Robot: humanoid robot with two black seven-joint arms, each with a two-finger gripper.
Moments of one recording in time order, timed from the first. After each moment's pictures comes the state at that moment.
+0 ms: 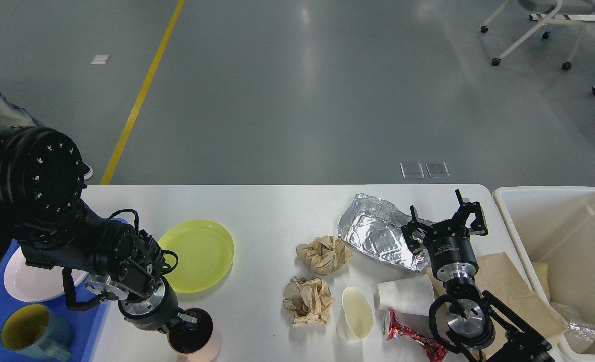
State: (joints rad) left arm -1.61 0.02 1.39 -1.43 0.04 -0.21 -0.07; right arm 0.20 -0.09 1.06 0.99 -0.11 0.14 0.49
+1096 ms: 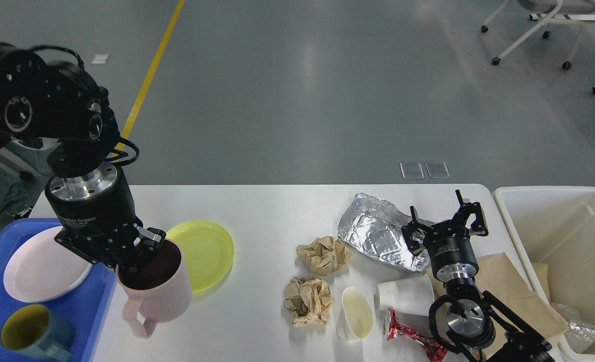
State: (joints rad) left arm -2.39 0.15 1.46 -1.62 0.02 -0.93 -0.09; right arm 0.20 -0.09 1.06 0.99 -0.11 0.14 0.49
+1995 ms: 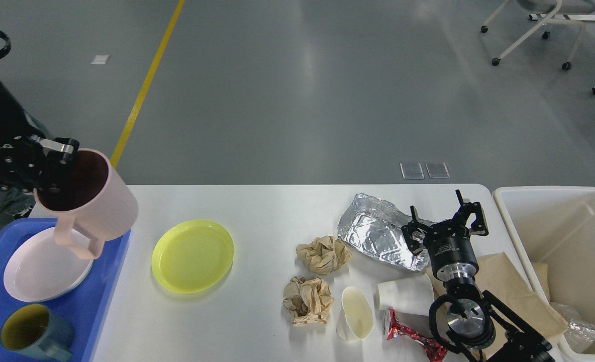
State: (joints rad) left arm -2.66 0.40 1.68 -1.58 0.14 -0.96 -0.14; right arm 0.20 -0.09 1.06 0.99 -0.11 0.14 0.49
